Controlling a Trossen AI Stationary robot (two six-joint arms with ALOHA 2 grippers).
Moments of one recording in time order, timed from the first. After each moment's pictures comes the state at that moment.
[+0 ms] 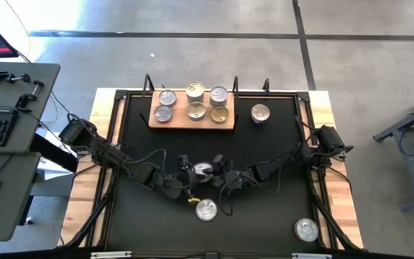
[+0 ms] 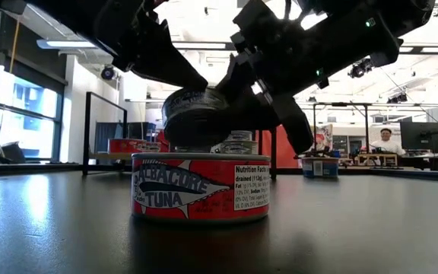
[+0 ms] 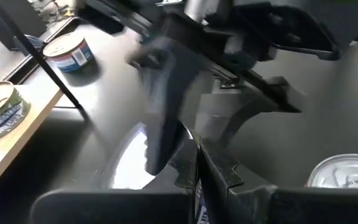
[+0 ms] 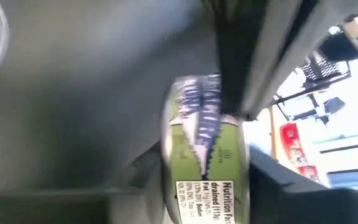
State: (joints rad) left arm -0.45 1.65 0.85 0.20 -0.67 -0.18; right arm 0.33 1.89 0.93 0.45 0.49 -0.72
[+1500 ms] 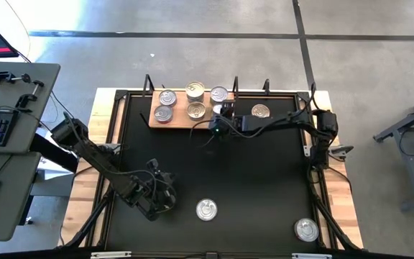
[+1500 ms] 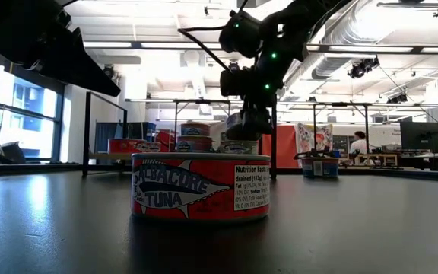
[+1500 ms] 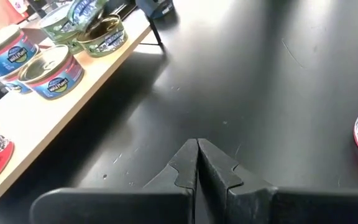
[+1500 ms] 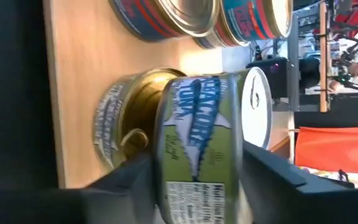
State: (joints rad) left arm -0.71 1.57 0.85 -0.49 -1.05 -0.84; right arm -0.16 1.87 1.27 -0.34 0.77 -0.50
